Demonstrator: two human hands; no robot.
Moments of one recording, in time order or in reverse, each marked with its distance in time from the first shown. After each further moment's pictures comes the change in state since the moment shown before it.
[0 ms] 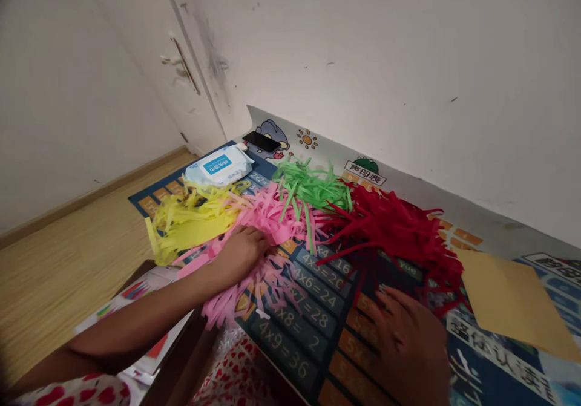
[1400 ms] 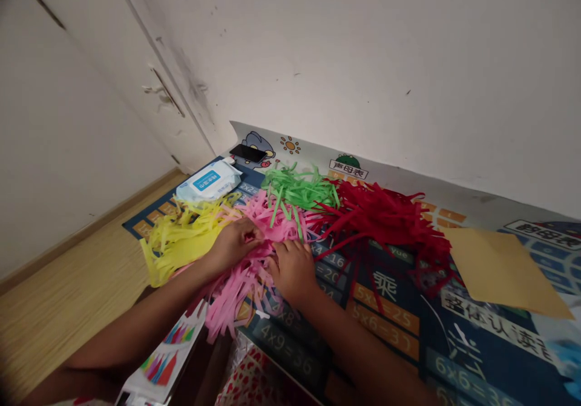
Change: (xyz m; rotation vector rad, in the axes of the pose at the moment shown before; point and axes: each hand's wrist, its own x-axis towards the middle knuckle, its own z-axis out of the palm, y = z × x) left_hand 0.023 -0.020 -0.023 -0.572 0.161 -0.131; right_hand 0.091 -0.140 0.100 0.168 -0.370 -0.070
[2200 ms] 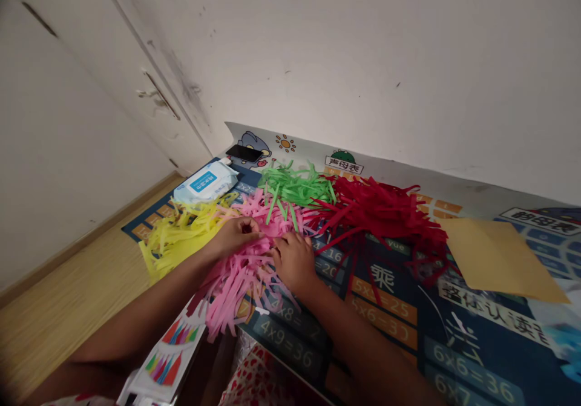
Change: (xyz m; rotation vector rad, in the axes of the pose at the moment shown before) left_hand 0.016 -0.015 0.003 -0.050 -0.110 -0.067; right_hand 0.004 0.016 0.010 -0.002 0.053 0.000
